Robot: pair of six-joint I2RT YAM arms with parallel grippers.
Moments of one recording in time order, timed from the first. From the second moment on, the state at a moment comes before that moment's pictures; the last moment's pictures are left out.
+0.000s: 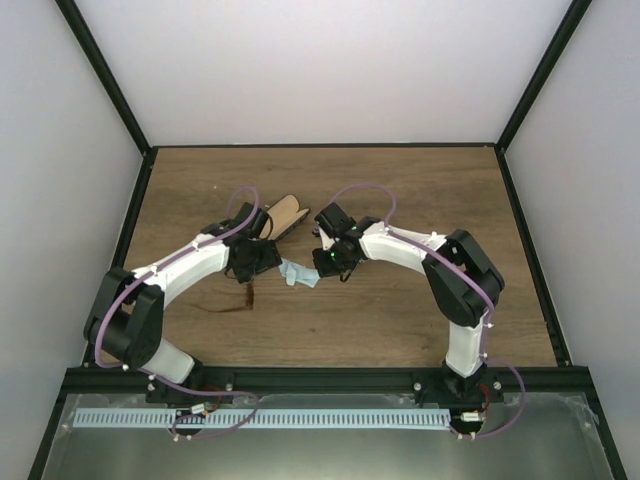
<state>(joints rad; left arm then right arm) -0.48 1.52 0.95 -0.66 0.06 -0.87 0.74 1.87 1.24 -0.55 -0.23 0.41</state>
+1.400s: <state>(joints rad) -0.48 1.52 0.98 -0.70 0.05 -0.83 0.75 1.93 1.24 -0.52 -0.27 0.48</state>
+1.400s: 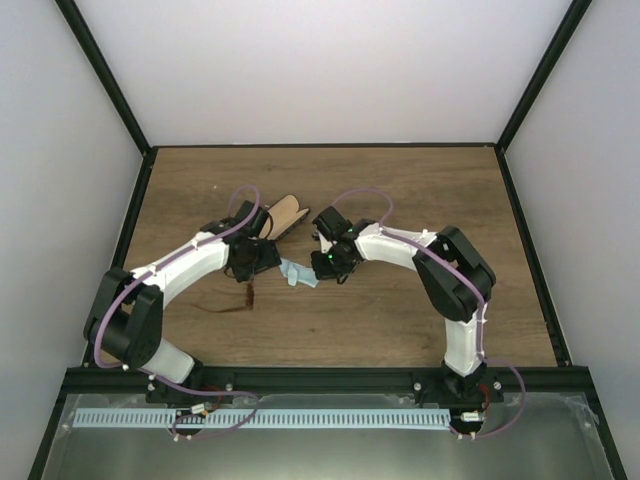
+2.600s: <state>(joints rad) -0.49 1.31 0.95 -0.46 0.15 -0.68 0.73 1.79 1.60 -0.71 -0.28 0.46</state>
